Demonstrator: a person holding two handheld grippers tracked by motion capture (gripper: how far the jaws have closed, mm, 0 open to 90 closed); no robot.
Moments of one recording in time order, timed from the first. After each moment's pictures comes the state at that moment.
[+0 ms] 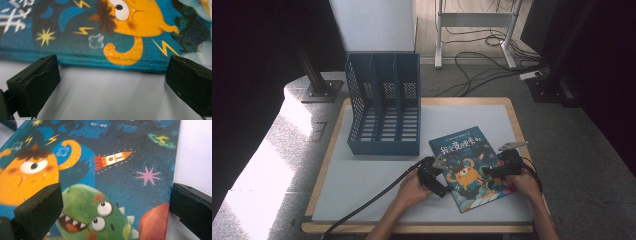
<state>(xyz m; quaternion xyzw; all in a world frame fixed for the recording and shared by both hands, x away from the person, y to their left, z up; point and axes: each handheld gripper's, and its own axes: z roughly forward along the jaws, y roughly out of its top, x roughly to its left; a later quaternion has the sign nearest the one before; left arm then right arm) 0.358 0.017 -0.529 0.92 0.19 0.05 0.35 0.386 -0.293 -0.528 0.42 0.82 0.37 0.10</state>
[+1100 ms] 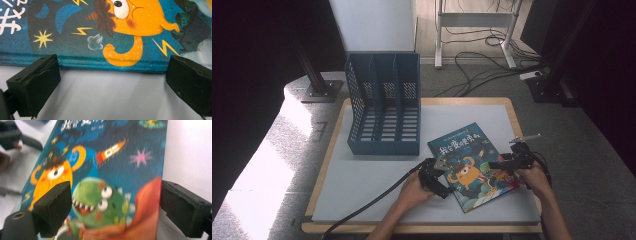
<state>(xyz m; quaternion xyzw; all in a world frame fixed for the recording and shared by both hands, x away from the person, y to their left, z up) 0.353 0.014 -0.530 0.91 0.21 0.05 0.36 0.391 -0.321 -0.504 0.46 0.80 0.39 0.00</state>
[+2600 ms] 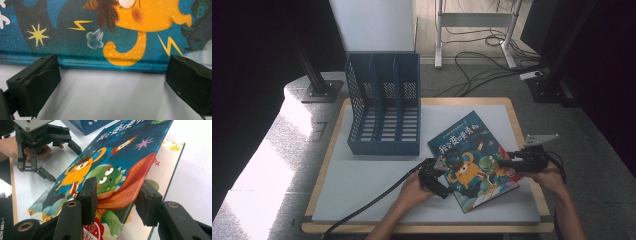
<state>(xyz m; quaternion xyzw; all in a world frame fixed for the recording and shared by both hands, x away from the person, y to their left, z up) 0.353 0.014 -0.530 0.91 0.21 0.05 0.36 0.364 -0.339 -0.460 0.31 0.83 0.46 0.05</state>
